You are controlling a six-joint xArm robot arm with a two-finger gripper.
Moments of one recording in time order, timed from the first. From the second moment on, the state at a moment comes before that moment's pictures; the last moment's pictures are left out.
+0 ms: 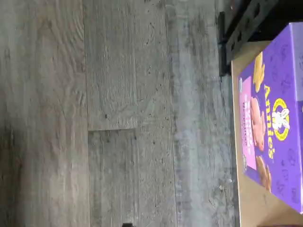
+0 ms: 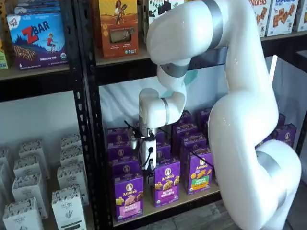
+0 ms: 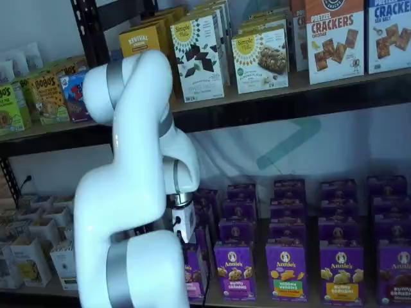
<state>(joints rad) 0.34 0.59 -1.03 0.17 0.48 -1.38</state>
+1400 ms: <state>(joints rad) 0.35 0.77 -1.23 0.22 0.41 -1.41</state>
